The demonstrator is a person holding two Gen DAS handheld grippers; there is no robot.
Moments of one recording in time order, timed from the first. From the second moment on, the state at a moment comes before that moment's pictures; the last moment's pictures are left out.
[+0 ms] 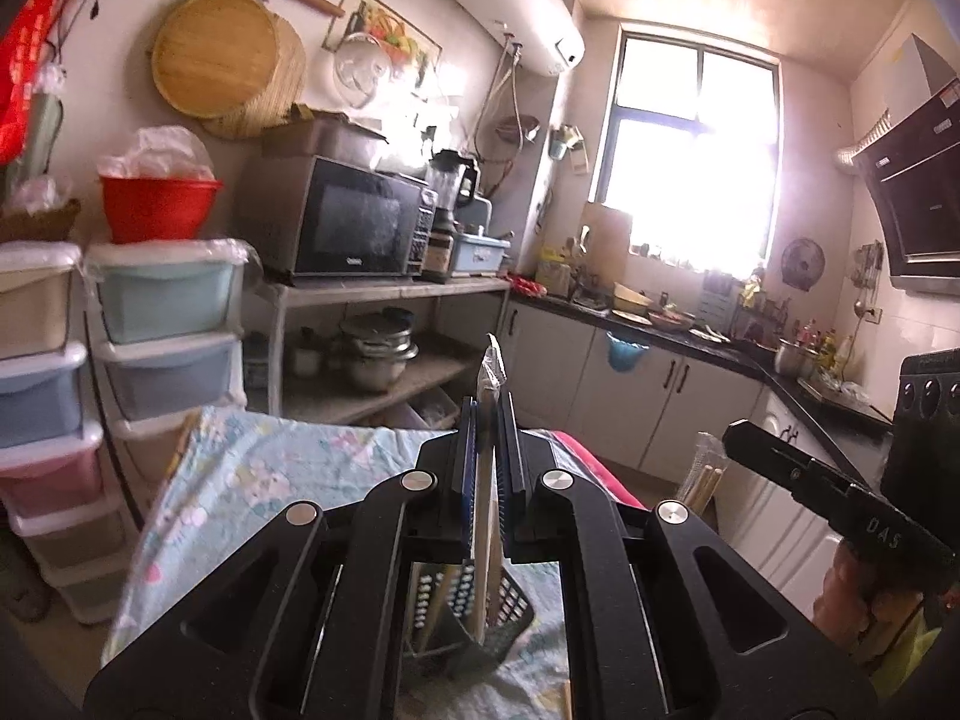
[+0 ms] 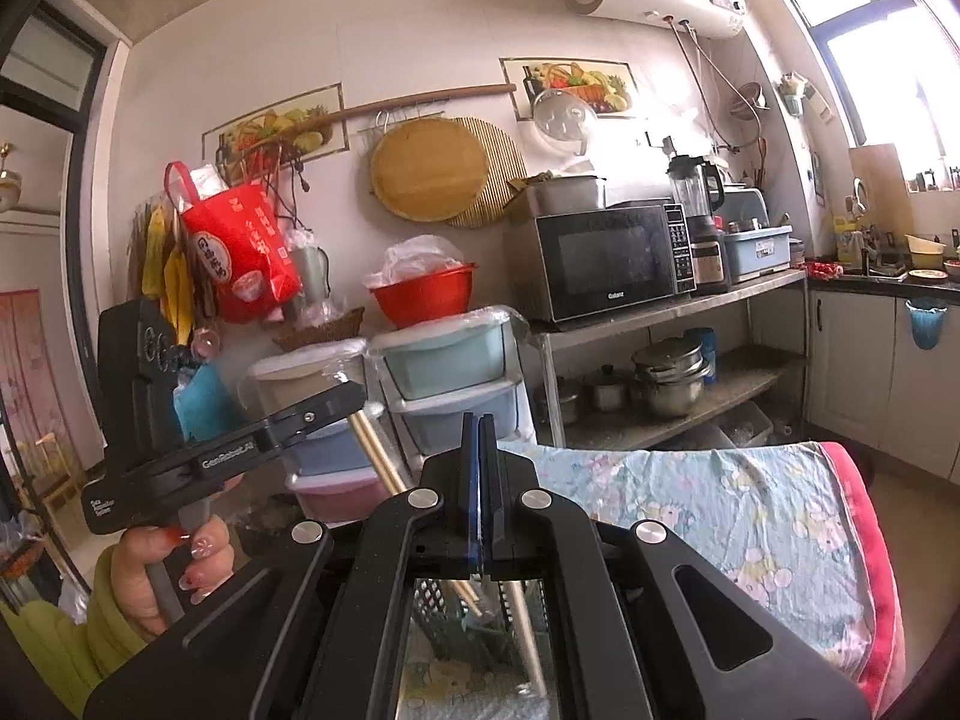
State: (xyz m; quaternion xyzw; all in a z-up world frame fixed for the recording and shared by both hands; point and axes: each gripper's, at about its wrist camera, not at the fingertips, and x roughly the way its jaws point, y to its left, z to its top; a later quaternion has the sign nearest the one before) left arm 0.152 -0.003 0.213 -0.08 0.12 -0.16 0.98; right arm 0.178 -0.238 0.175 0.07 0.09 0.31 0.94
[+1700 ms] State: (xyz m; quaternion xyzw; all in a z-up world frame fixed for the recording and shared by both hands) left arm 0.212 0.037 0.133 -0.09 0.20 -0.11 0.97; right arm 0.276 -0.182 0.152 0.08 0.15 0.29 0.94
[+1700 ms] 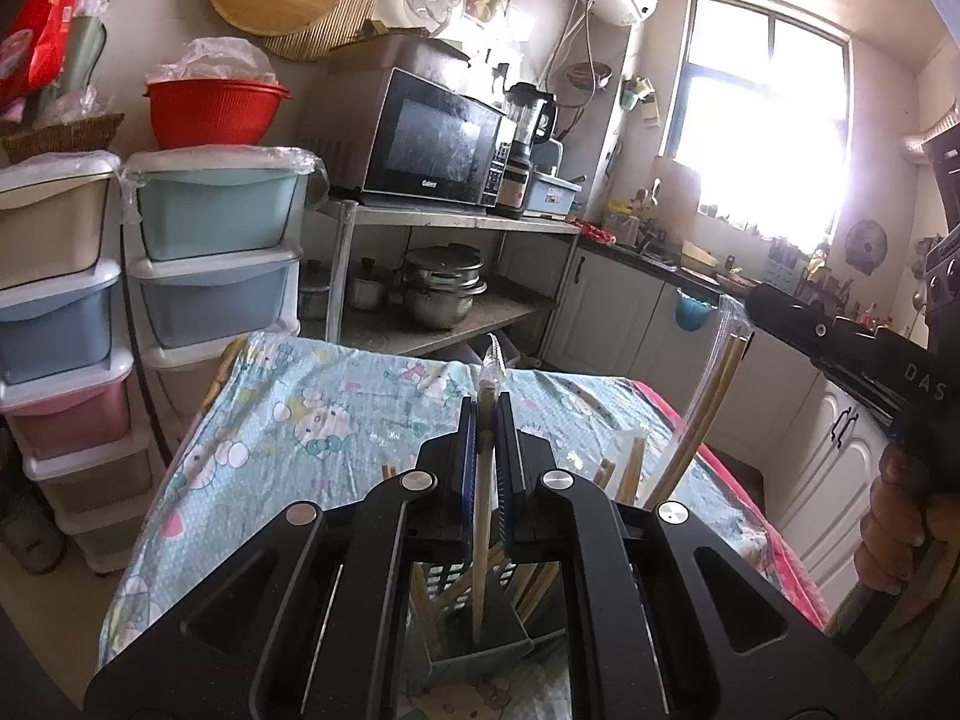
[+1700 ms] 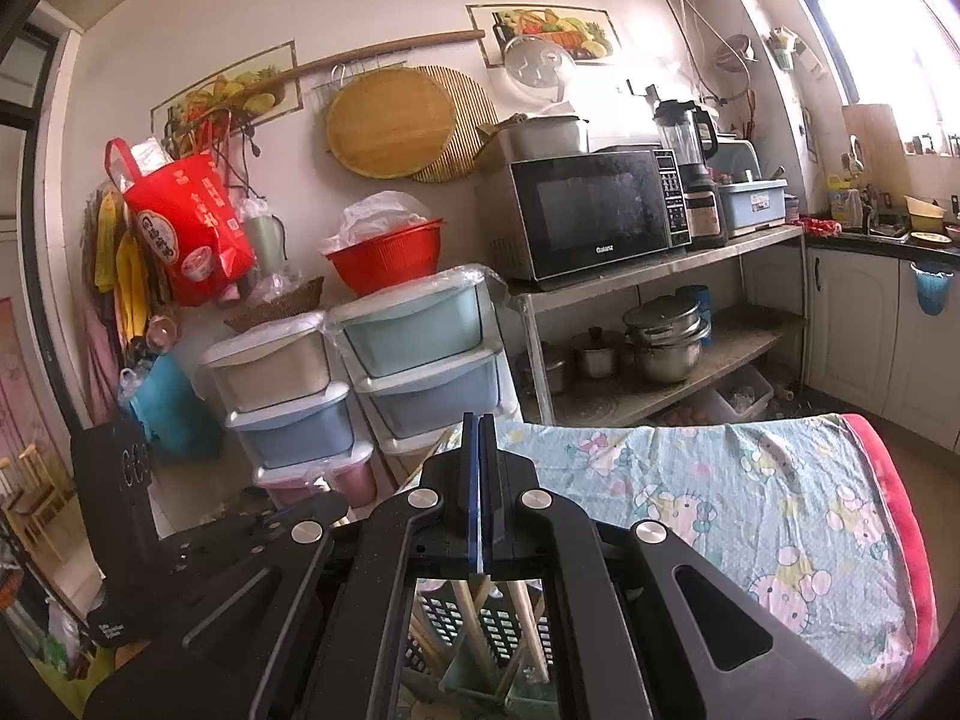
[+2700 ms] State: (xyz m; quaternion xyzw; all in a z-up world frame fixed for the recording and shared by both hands) left arm 0.200 0.045 0.111 -0.10 0.22 -0.09 0.96; right arm 0.269 -0.192 0.110 0.10 0.21 0.29 0.93
